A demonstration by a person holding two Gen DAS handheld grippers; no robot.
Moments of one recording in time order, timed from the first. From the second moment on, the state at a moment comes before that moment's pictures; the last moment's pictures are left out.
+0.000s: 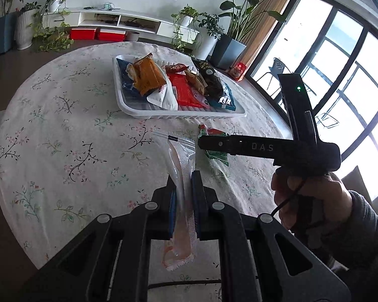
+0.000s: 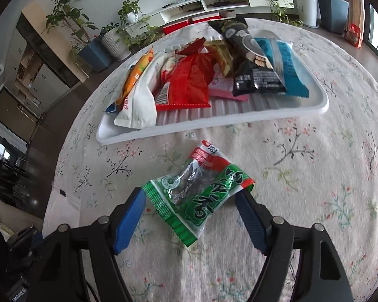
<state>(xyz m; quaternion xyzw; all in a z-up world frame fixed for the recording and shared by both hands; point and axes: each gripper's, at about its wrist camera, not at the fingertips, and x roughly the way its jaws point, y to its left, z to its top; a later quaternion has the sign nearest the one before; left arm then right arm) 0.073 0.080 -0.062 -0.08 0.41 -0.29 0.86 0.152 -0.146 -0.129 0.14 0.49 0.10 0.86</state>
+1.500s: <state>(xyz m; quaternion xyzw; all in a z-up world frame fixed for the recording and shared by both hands) 0.103 0.072 -0.031 -0.08 0.39 -0.30 0.87 0.136 -0.214 -0.084 0.15 0.42 0.08 0.89</state>
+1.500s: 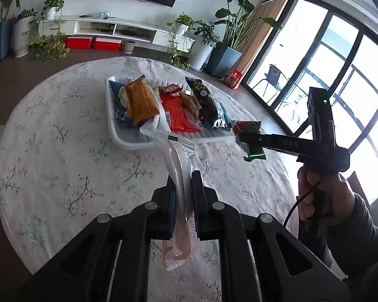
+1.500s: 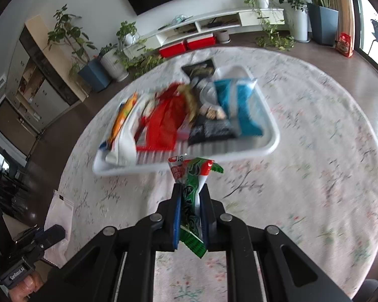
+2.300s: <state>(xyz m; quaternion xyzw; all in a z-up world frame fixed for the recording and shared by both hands) 0.289 -0.031 -0.025 -0.02 0.41 -0.27 0.87 0.270 -0.180 -0.039 0.11 0.43 0.12 0.89</state>
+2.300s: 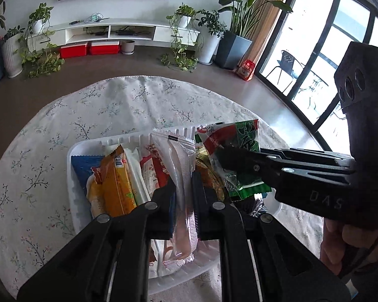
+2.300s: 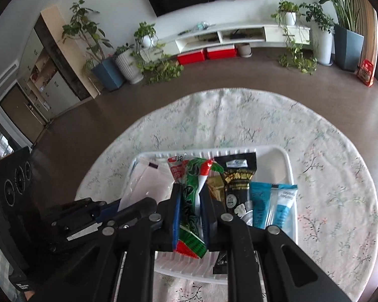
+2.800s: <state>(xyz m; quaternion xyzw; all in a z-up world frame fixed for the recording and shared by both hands) 0.315 -0.032 -0.064 -0.03 0.43 -0.24 0.87 0.284 -0.172 -0.086 0.09 0.46 0.12 0.88</state>
